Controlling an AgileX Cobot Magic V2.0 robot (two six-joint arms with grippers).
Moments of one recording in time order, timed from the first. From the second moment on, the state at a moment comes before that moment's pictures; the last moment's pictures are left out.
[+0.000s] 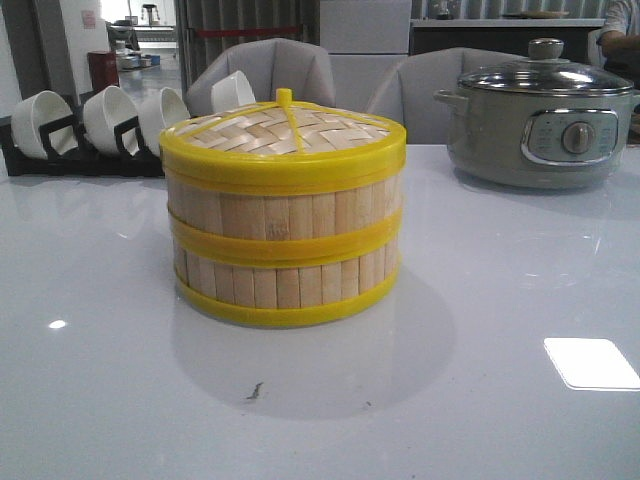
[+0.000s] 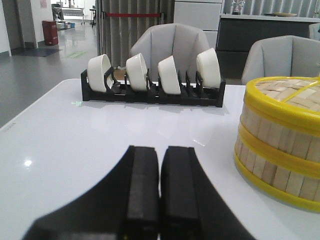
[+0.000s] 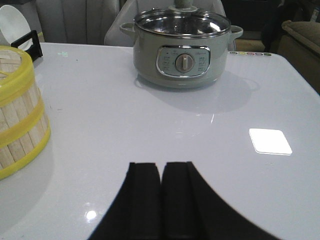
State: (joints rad) left arm -0.10 0.00 0.01 0.15 0.10 -0.23; right arm -0.03 0.25 -0.23 0.04 0.23 -0.02
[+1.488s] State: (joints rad) left arm -0.10 0.00 0.01 0.12 0.05 -0.09; right arm -0.03 0.24 -0.23 0.04 0.24 -0.02
